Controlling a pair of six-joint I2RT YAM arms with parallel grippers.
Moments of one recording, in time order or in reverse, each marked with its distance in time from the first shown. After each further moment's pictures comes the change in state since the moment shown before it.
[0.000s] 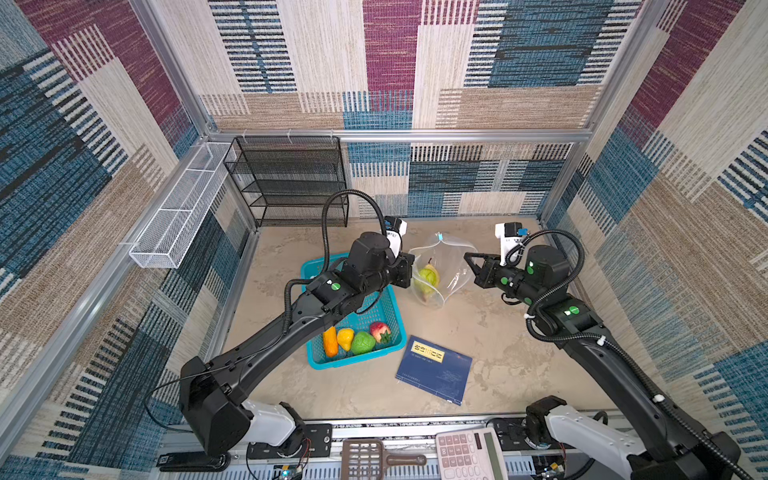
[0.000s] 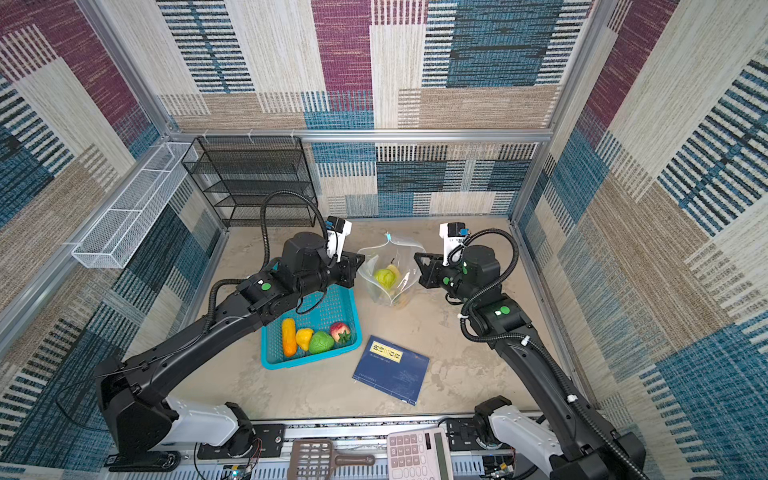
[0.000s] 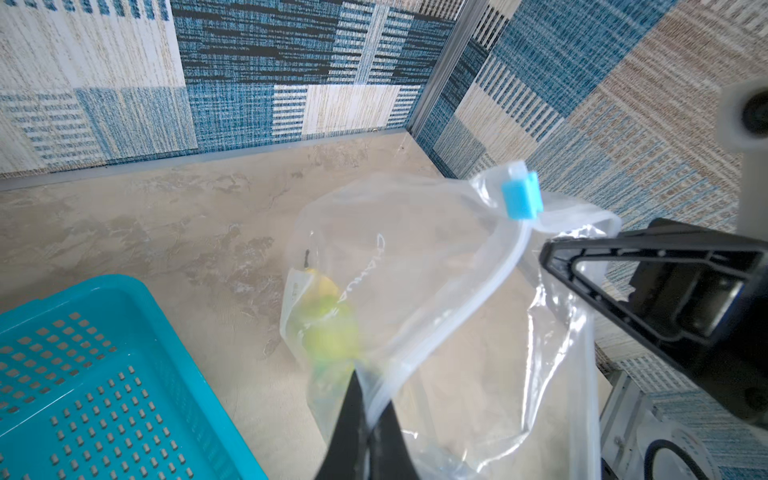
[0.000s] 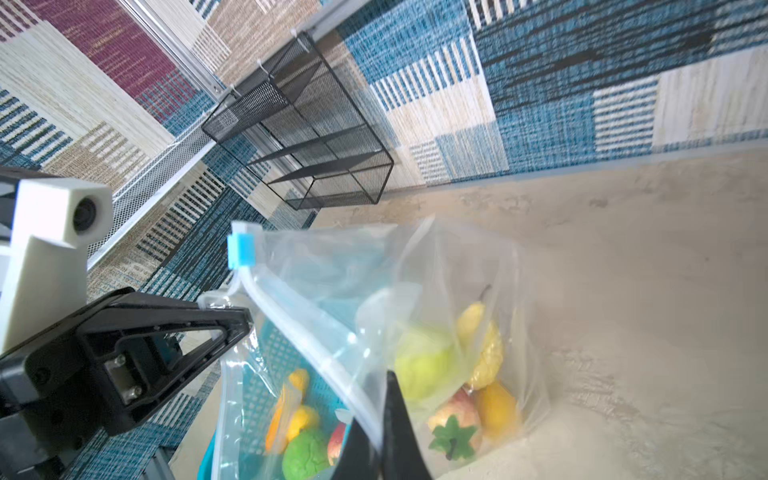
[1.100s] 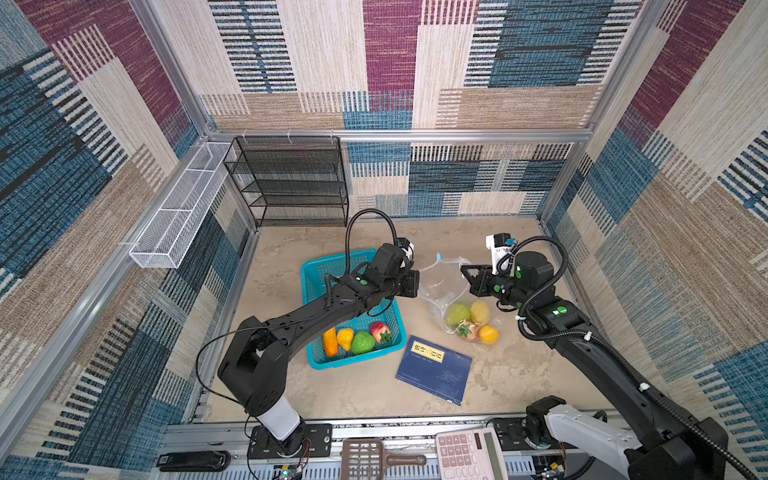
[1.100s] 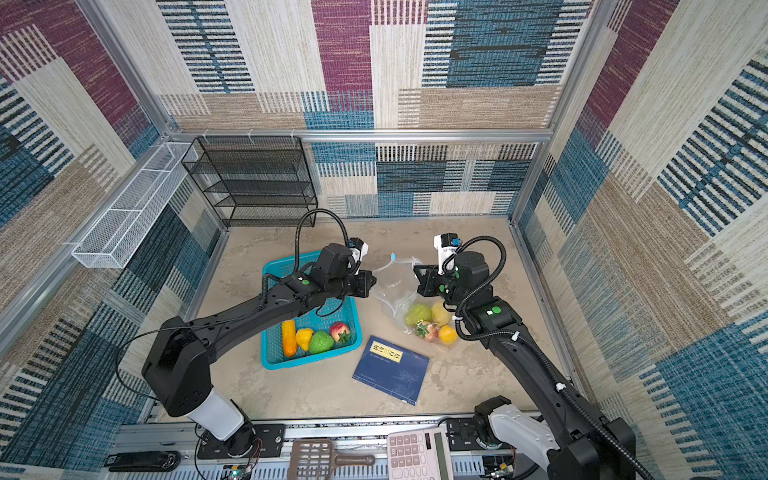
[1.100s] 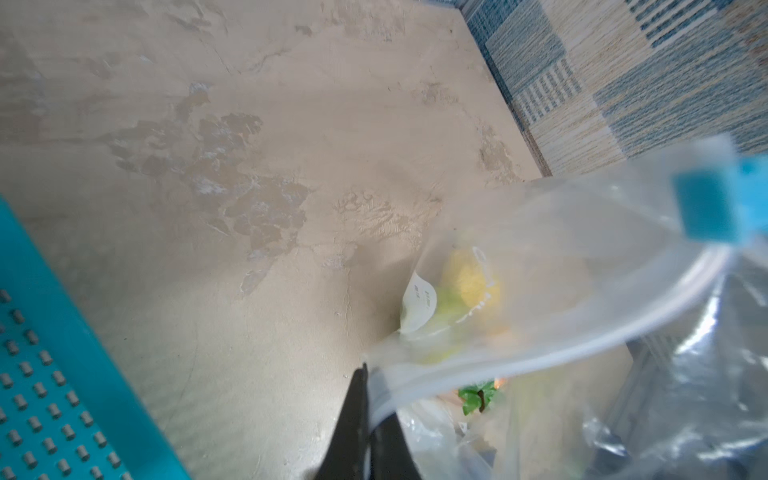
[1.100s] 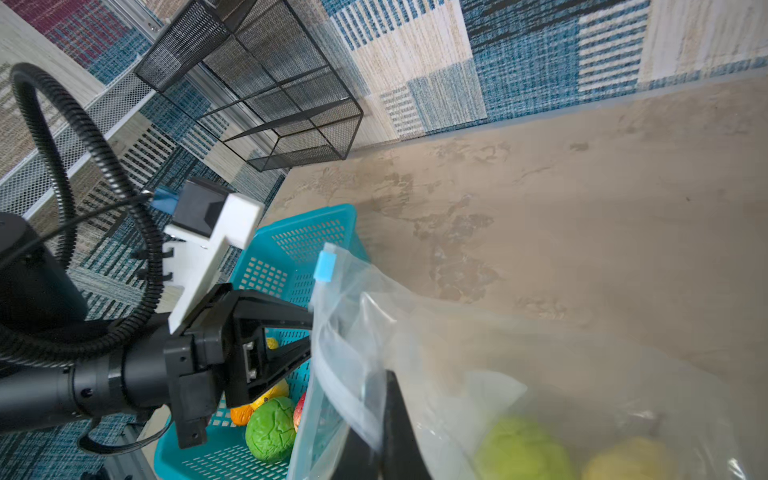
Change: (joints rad) left arm 0.047 0.219 -0.097 0.089 0.109 -0.121; right arm -0.001 0.054 -0.101 0.014 -0.021 -0.011
